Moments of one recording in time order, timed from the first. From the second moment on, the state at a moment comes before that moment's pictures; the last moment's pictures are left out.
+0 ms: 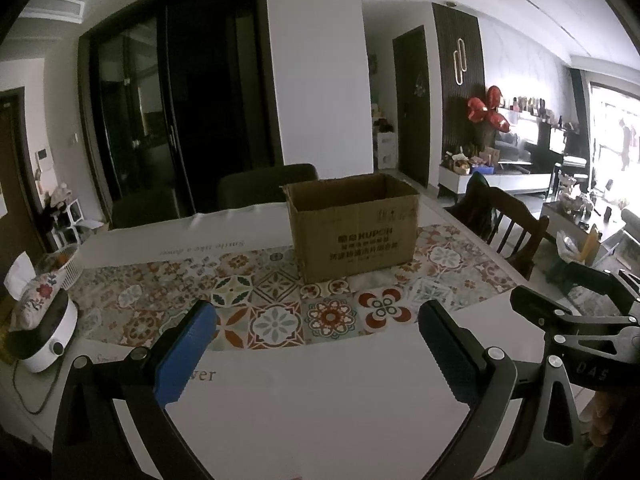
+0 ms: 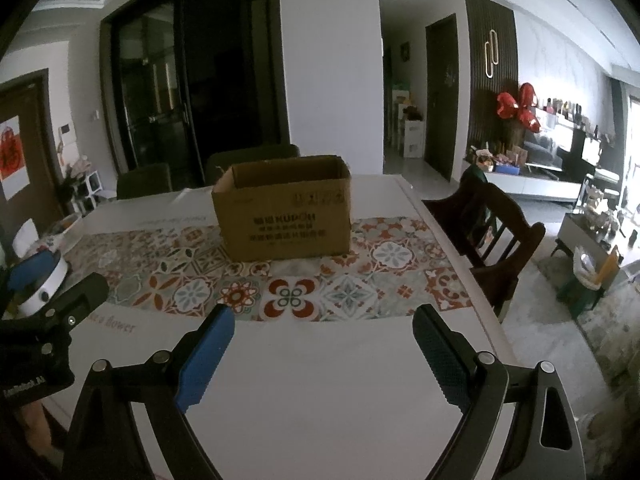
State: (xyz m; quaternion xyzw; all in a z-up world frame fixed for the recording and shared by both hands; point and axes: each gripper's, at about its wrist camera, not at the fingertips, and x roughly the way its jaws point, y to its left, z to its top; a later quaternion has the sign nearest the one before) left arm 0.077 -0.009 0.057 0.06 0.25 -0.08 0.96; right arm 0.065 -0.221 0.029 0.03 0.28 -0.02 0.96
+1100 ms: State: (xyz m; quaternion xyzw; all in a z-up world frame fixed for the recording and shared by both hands) left arm 0.062 -0.009 0.068 0.06 0.22 -0.09 0.97; right arm 0.044 -0.221 0.043 0.02 0.25 -0.03 0.97
